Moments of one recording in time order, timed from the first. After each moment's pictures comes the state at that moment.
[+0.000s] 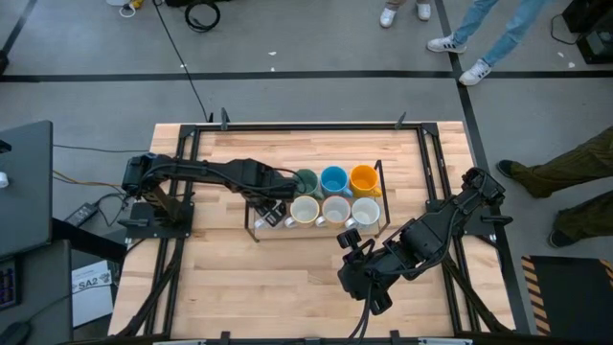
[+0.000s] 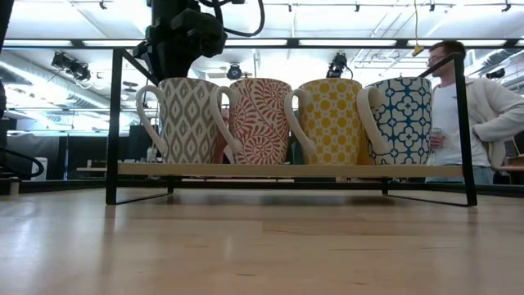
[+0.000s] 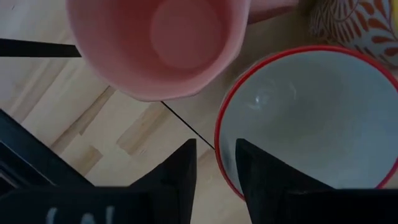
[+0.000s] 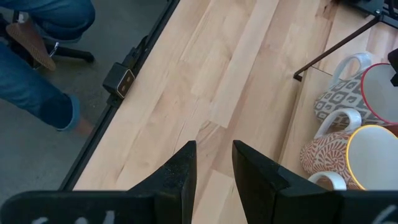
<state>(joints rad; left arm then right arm) -0.02 1.71 1.50 -1.31 -0.15 -0.79 0.62 1.80 1.93 -1.14 0.21 0.11</state>
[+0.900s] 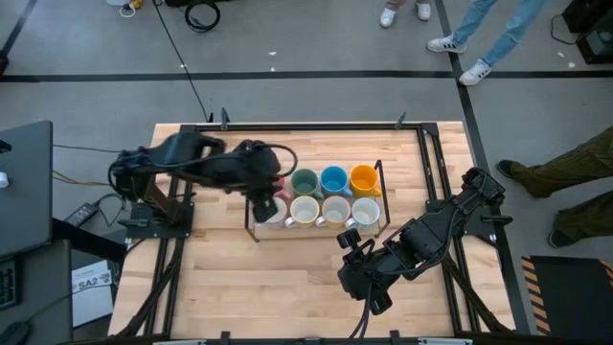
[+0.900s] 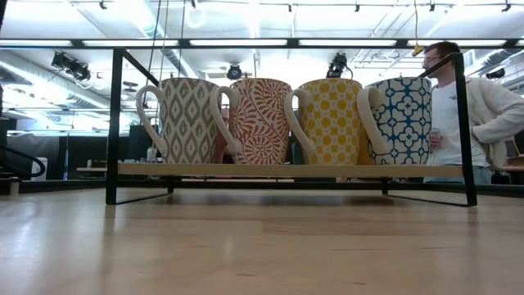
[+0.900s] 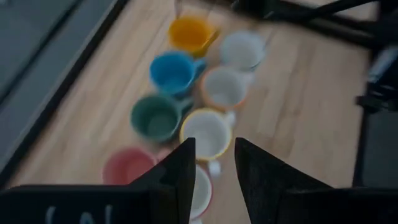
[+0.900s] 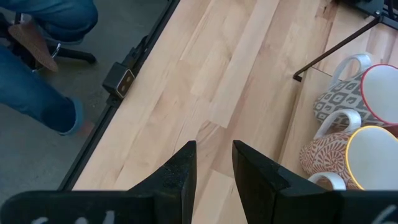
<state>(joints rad) -0.18 1.71 2.27 -1.46 -0.33 -0.47 0.62 1.80 1.93 -1.14 0.21 0.10</state>
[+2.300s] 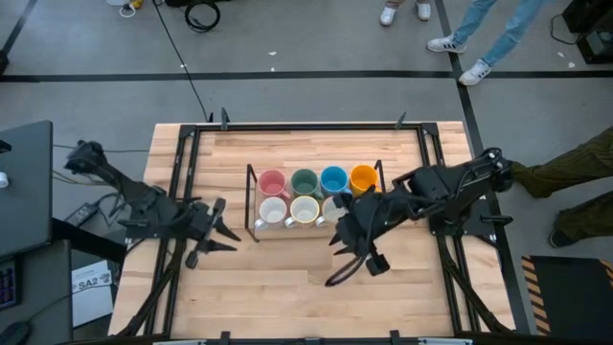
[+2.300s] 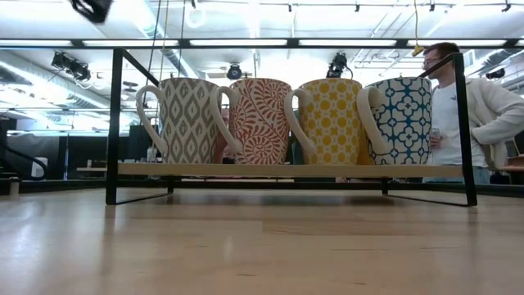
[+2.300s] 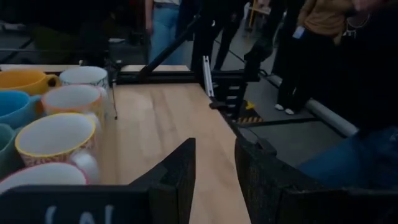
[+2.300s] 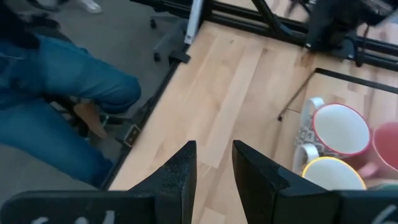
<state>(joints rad) -0.60 0.65 0.51 -0.02 -0.27 -0.18 0.40 1.65 1.93 -1.03 -0.03 0.02</state>
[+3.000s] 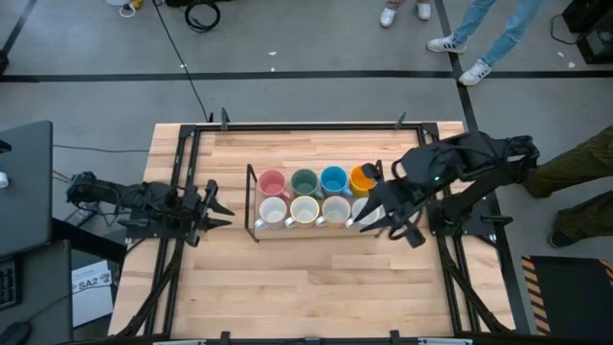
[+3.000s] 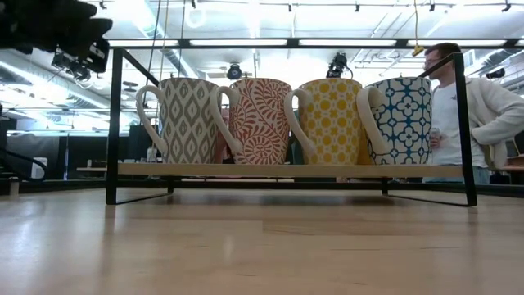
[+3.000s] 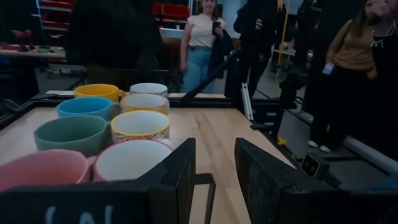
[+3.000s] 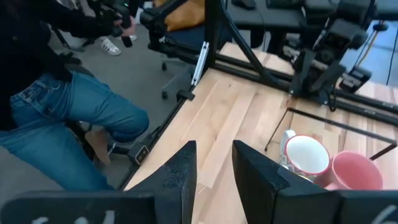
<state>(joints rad) -0.25 0.16 0.19 0.00 -0.06 -0.09 0.34 1.45 1.93 -1.04 -0.13 -0.06</state>
